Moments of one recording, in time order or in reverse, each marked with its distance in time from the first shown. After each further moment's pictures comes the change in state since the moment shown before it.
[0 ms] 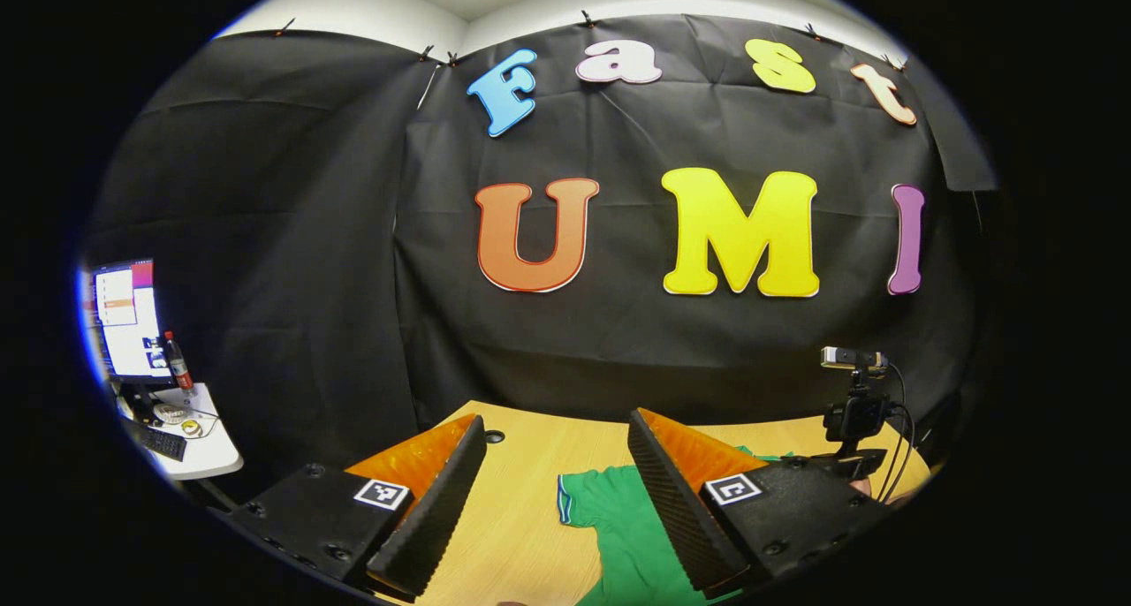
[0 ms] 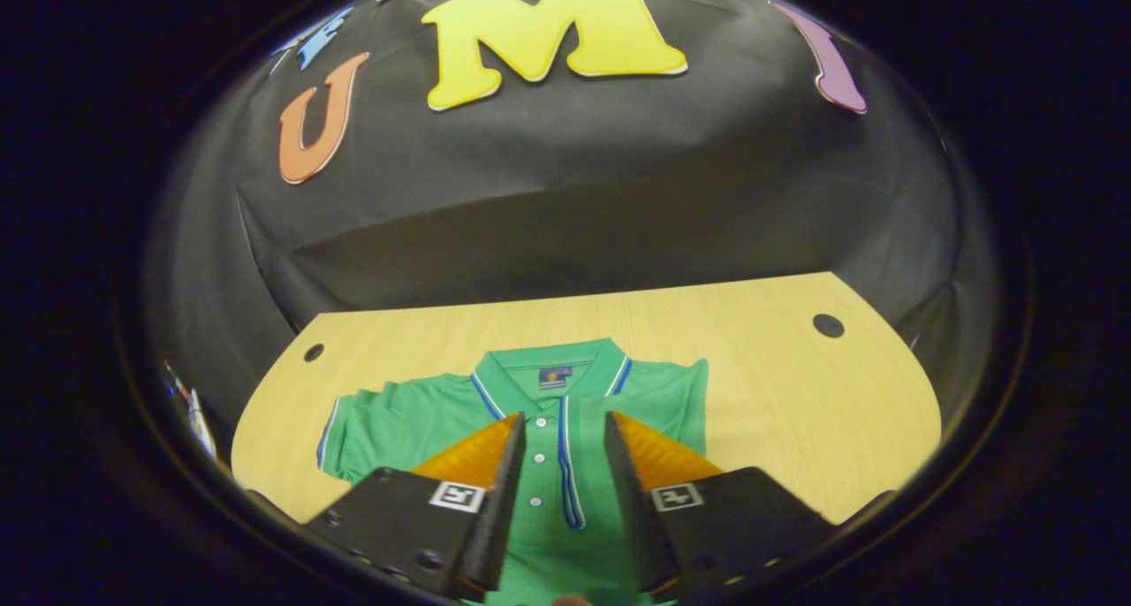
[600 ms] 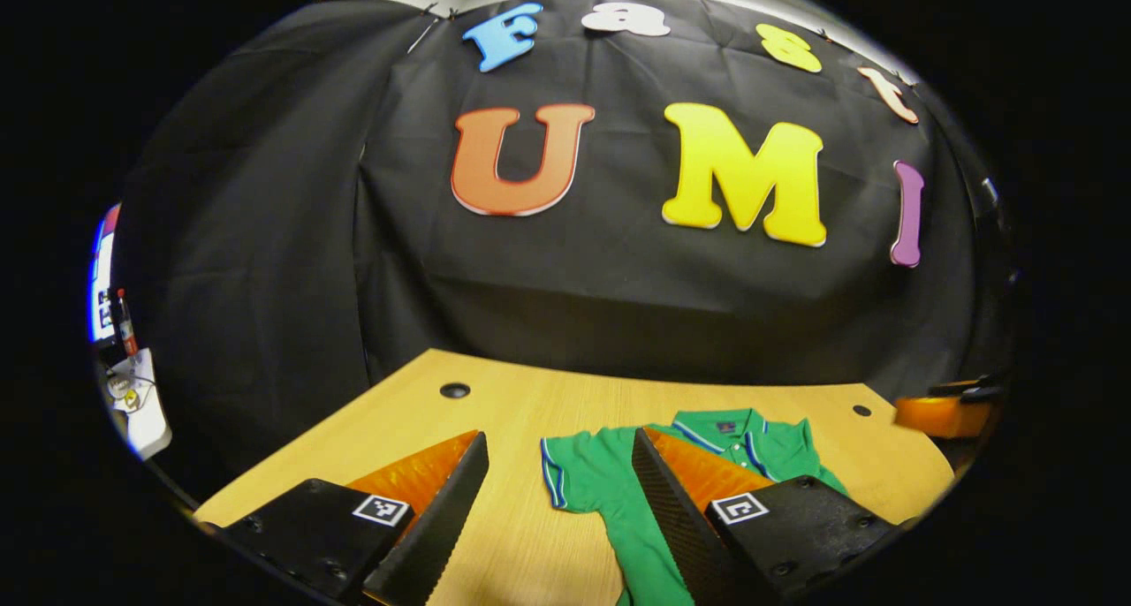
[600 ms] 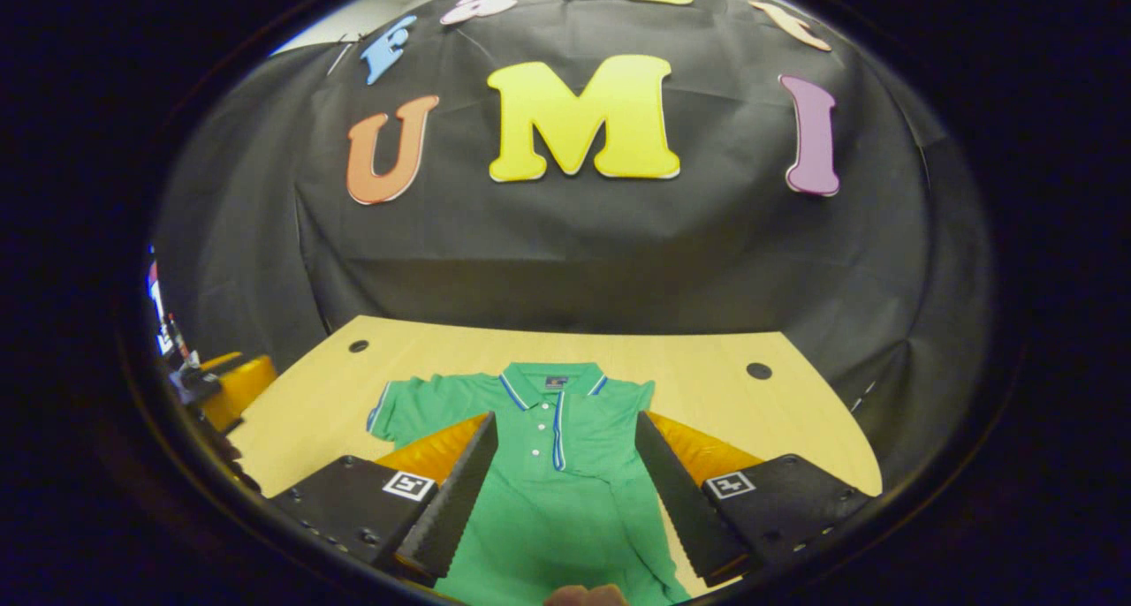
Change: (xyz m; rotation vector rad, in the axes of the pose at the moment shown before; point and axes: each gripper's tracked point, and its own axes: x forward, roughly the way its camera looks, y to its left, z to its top) left arm 0.081 0.013 -0.151 -0.053 0.225 -0.130; right arm -0.184 -0.003 0.014 -0.140 -0.156 0.023
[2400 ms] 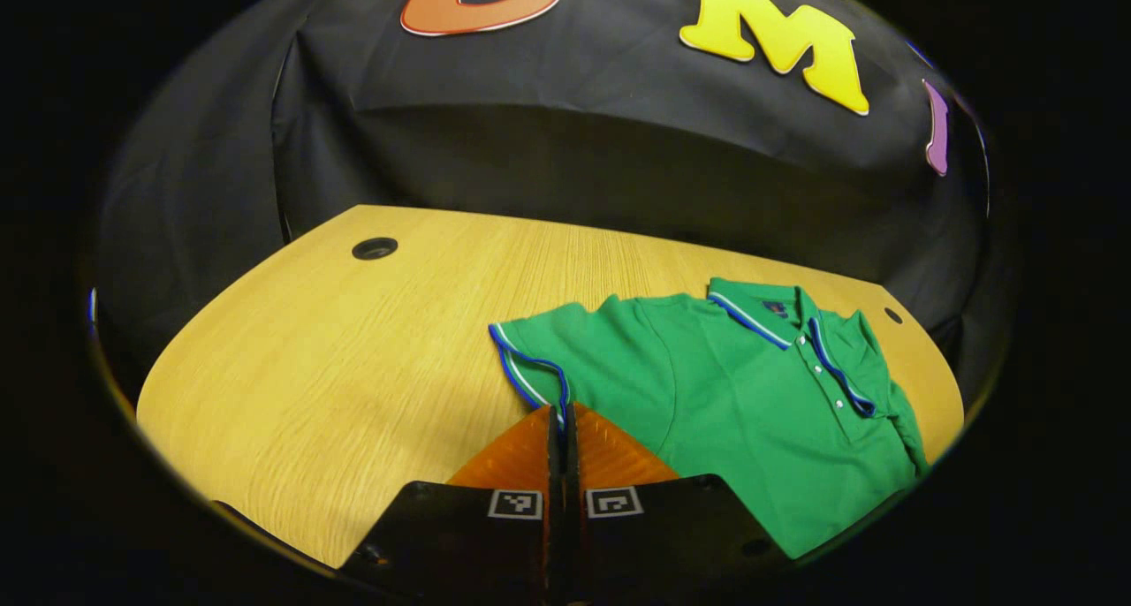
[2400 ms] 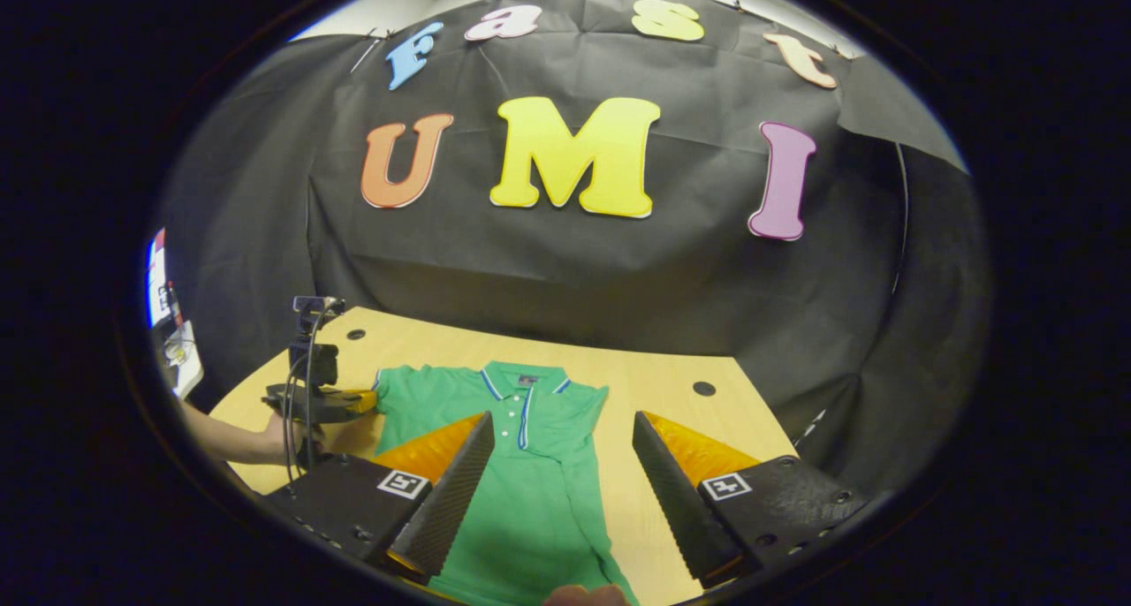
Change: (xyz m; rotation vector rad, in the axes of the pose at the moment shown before) left arm 0.129 -0.007 -0.097 0.005 0.226 -0.110; right arm -0.070 -0.029 0.000 -0.076 -0.051 -0.065
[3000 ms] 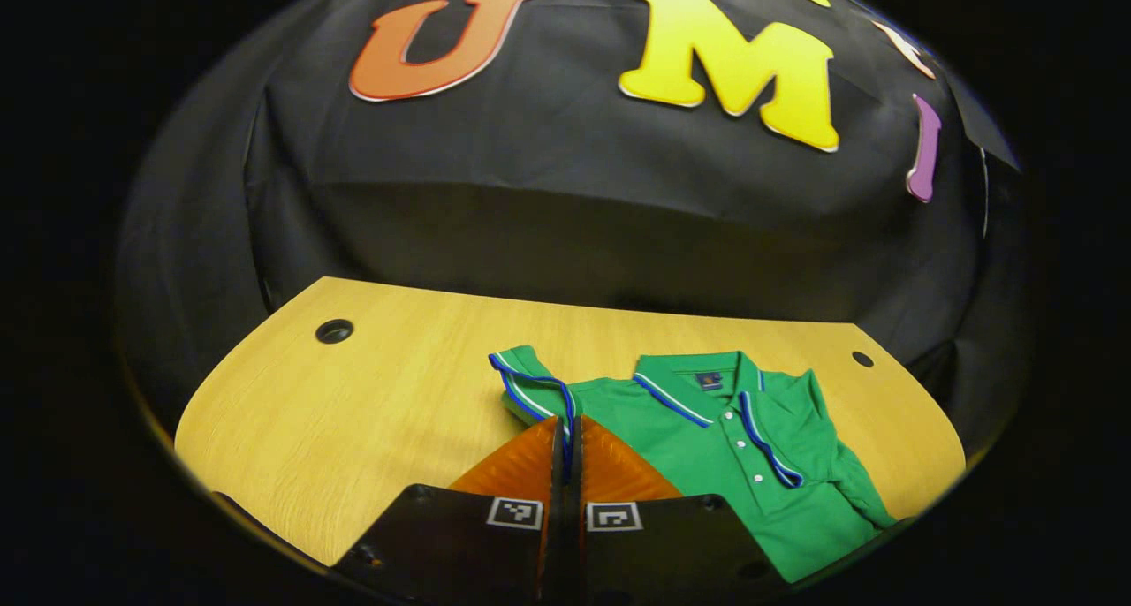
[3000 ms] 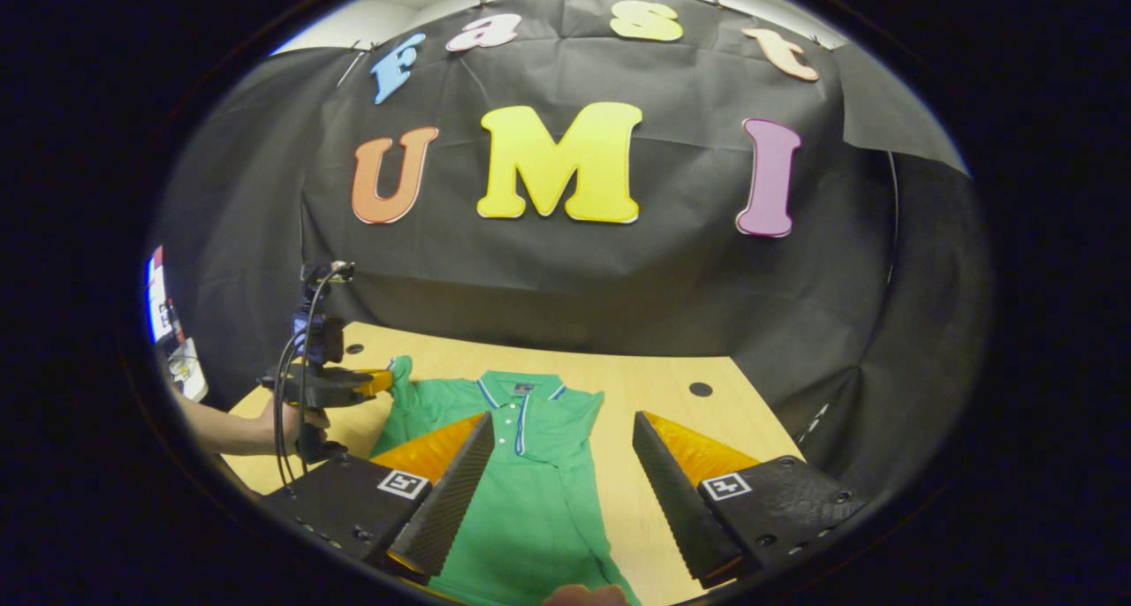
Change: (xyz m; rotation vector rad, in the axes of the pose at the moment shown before) left arm -0.007 -0.091 0.058 0.141 -0.032 -0.108; right arm -0.005 -0.025 -0.001 0.062 -0.017 -0.012
